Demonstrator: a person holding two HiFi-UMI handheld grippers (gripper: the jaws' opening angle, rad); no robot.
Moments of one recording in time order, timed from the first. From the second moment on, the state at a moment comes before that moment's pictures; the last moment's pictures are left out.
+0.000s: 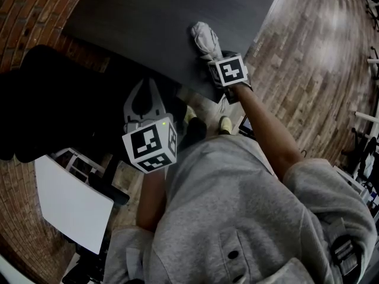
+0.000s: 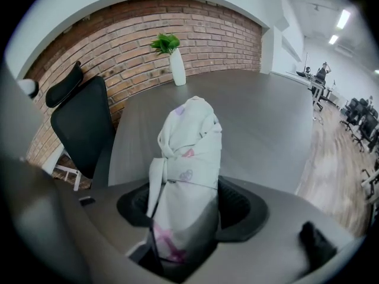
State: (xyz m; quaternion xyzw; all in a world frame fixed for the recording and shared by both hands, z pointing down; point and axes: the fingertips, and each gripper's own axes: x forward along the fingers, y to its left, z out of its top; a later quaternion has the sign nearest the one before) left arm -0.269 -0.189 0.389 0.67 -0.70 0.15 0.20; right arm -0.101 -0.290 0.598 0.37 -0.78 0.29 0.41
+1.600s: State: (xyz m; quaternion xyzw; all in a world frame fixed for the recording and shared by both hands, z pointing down) left arm -0.114 -0.131 0.334 0.69 -0.69 0.14 0.14; right arm 0.056 -0.230 0.312 0.35 -0.91 0.21 0.06
